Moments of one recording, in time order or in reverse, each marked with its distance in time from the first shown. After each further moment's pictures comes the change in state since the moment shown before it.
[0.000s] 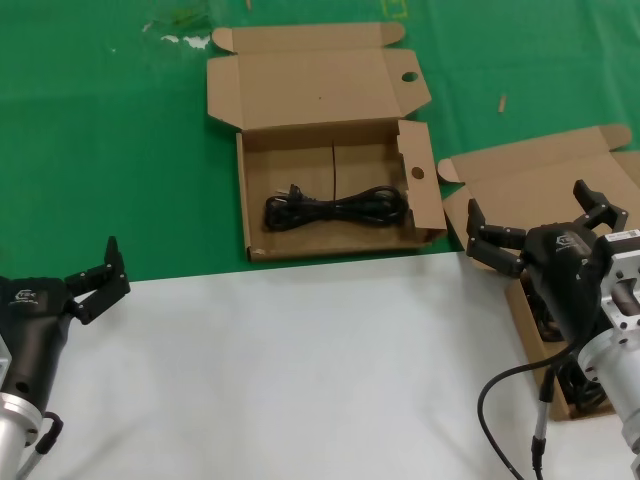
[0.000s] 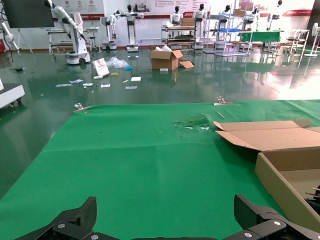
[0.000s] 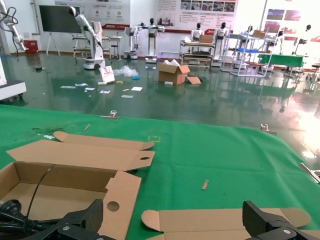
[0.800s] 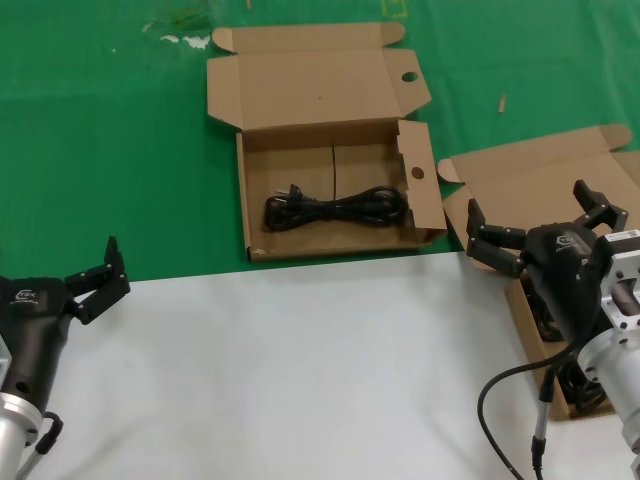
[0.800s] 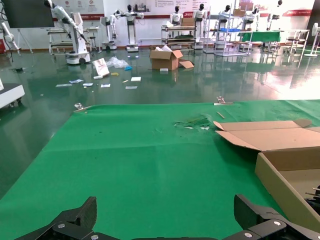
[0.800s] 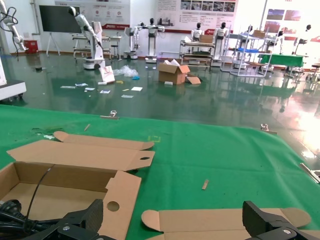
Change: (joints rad) left arm 0.000 0.000 0.000 0.000 0.000 0.000 0.000; right arm 0.000 0.000 0.000 0.000 0.000 0.000 0.000
